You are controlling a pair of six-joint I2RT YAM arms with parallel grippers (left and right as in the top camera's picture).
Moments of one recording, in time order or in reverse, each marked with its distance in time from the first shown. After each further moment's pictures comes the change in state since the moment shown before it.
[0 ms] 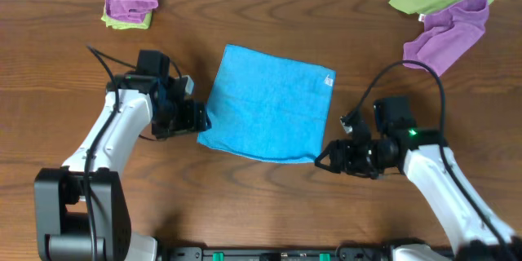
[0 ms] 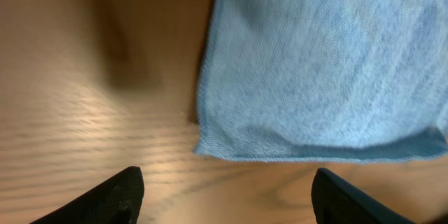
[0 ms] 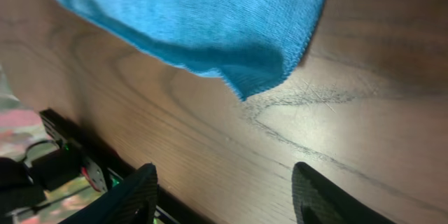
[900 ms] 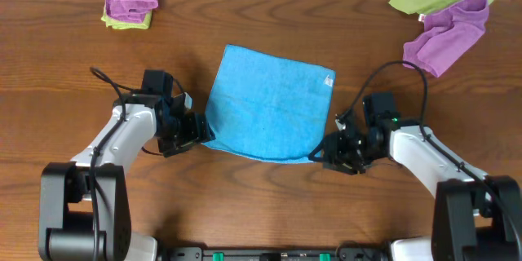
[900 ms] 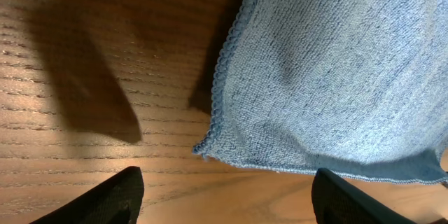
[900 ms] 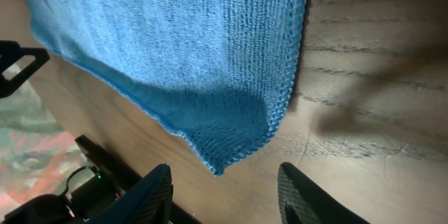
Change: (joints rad) left arm 0.000 0.004 -0.158 0.143 0.046 -0.178; right arm 0.008 0.232 -0.002 0.175 -0.071 0.179
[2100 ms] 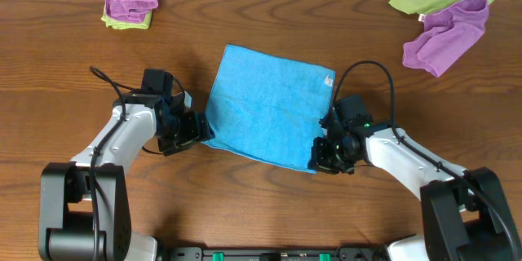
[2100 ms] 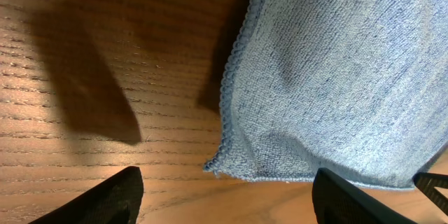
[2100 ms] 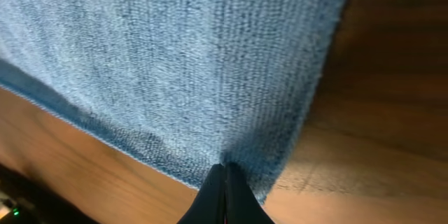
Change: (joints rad) left arm 0.000 0.000 0.000 0.016 -0.008 -0.002; right arm 0.186 0.017 -0.004 0.072 0.233 0.097
